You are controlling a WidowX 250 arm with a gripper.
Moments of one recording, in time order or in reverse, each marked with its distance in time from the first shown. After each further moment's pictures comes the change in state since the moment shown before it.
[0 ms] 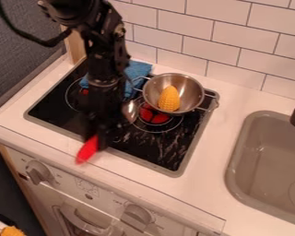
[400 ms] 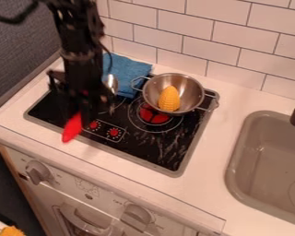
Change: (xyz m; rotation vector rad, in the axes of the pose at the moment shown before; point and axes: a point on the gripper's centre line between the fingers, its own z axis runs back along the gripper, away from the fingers) arm -0.006 0.032 0.035 -0.016 -0.054 0.172
